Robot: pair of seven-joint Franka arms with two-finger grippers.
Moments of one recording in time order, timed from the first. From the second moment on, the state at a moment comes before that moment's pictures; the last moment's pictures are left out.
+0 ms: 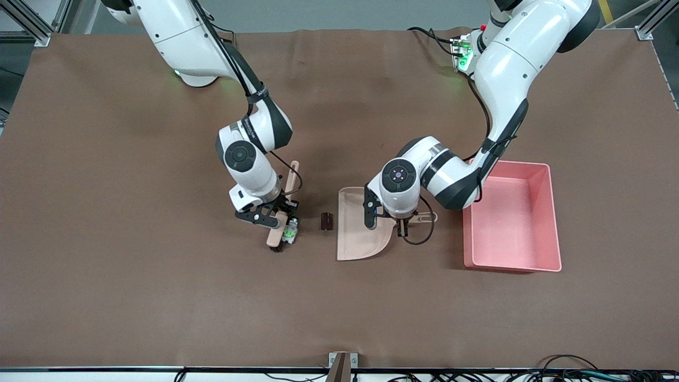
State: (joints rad) left arm -0.25 0.78 -0.44 -1.48 0.51 2.07 0.74; right arm 0.63 0.59 -0.08 -1.87 0.15 2.56 0.73
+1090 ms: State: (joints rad) left arm -0.25 0.78 -0.44 -1.48 0.51 2.07 0.74; right arm 0.69 0.63 -0.08 -1.78 0.15 2.49 0.83
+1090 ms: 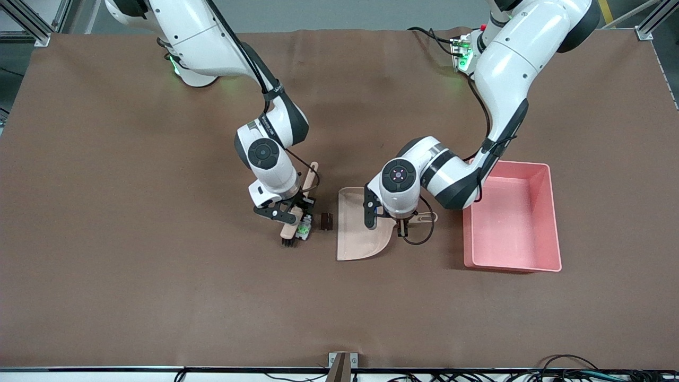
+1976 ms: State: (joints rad) left arm -0.25 0.79 -0.44 -1.48 0.51 2.07 0.73; right arm 0.72 0.67 -0.08 -1.69 0.15 2.44 0.88
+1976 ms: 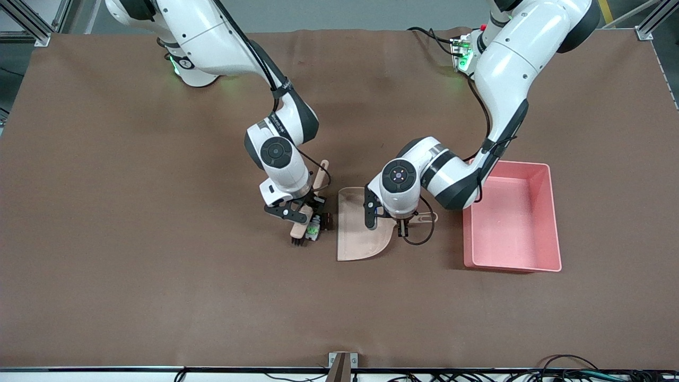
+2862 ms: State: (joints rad) left arm -0.25 0.79 -0.44 -1.48 0.51 2.07 0.73; right arm 0.74 0.73 -0.08 -1.59 0.15 2.39 0.94
